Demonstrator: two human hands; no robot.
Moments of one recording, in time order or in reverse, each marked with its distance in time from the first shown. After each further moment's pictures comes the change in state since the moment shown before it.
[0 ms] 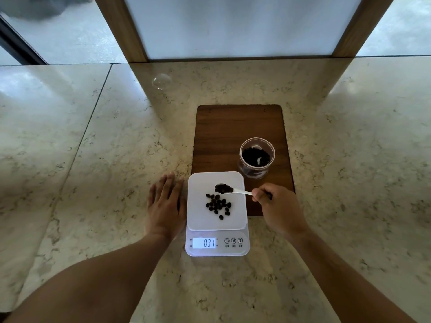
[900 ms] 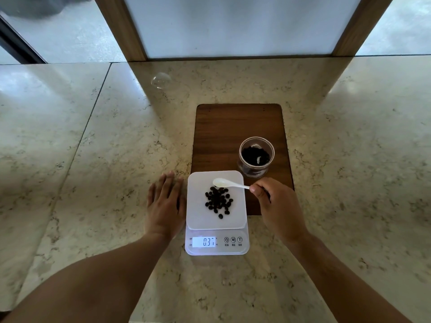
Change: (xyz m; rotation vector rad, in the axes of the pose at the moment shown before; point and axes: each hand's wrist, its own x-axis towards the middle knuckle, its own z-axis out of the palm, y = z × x) left_hand -0.001 0.004 -0.006 -0.003 -0.017 -0.003; right_hand -0.007 -0.003 -0.001 -0.048 0.144 -0.298
